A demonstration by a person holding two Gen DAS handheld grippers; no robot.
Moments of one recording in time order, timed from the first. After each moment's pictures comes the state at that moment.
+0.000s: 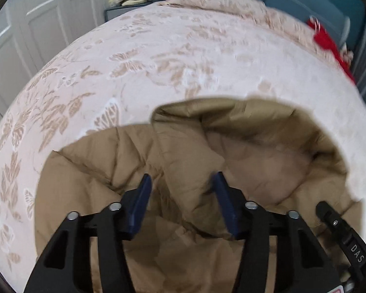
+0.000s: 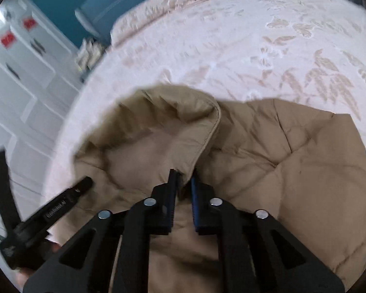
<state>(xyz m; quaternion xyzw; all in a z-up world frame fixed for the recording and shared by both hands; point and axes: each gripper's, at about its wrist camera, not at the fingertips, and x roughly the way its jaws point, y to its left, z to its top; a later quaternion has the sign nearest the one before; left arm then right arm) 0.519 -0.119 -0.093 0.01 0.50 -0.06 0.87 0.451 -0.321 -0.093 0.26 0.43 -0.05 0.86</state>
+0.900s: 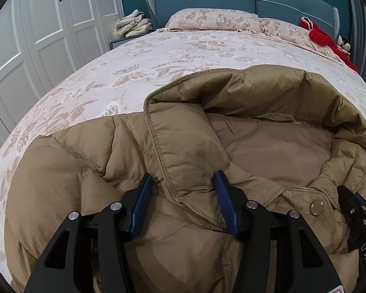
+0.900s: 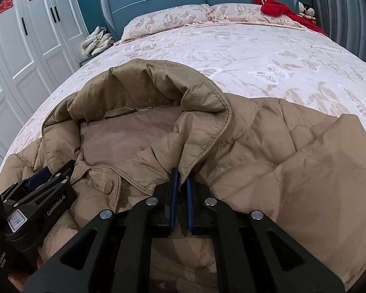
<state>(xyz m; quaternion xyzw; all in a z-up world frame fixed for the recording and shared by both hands) 0.490 -0.130 -0.133 0.06 0.40 -0.03 0.91 0.436 -0.295 -0.126 0.14 0.38 -0.07 0.91</state>
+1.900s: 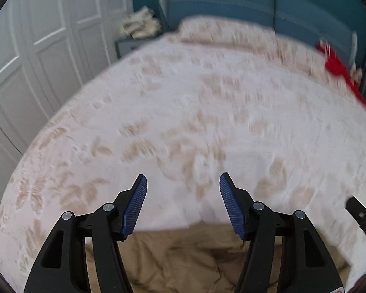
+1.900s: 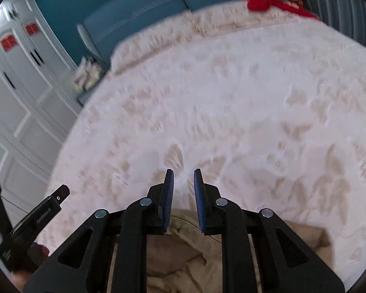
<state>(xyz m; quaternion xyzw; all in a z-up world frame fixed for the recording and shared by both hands) 0.609 -0.131 -0.037 0.03 0.44 -0.02 0.90 0.544 -0.347 -0.022 0.24 0.39 -0.08 0.89</state>
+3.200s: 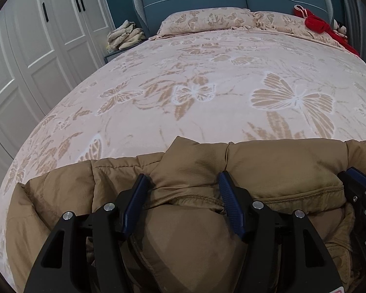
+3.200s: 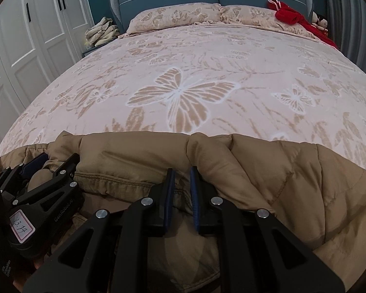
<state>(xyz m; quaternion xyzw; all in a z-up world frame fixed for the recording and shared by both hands) 0.535 -0.152 -0.146 0.12 0.38 -0.03 0.92 0.493 -0.296 -0.124 0.10 0.39 -0.06 0.91</state>
